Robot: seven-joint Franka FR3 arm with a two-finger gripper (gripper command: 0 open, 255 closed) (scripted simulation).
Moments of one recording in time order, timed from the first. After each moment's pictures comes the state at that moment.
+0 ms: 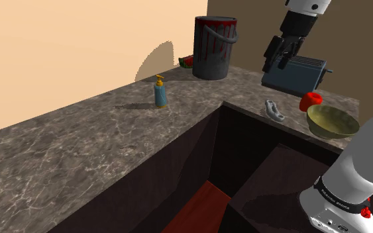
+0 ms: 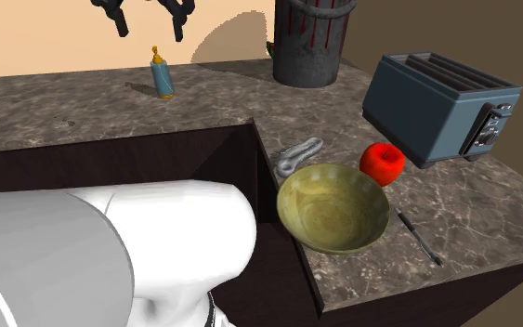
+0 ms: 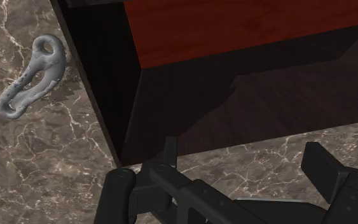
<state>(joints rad) -0.02 -0.83 0.01 -2.38 0.07 1.69 0.12</state>
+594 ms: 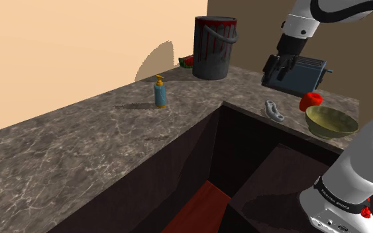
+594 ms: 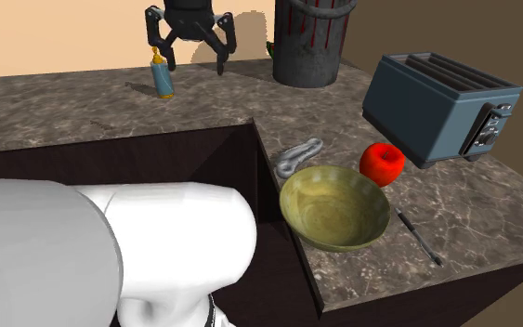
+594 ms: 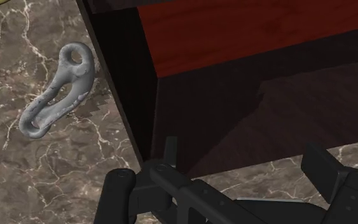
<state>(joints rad) -0.07 -0.78 -0.09 -2.50 0.00 1.82 0.04</state>
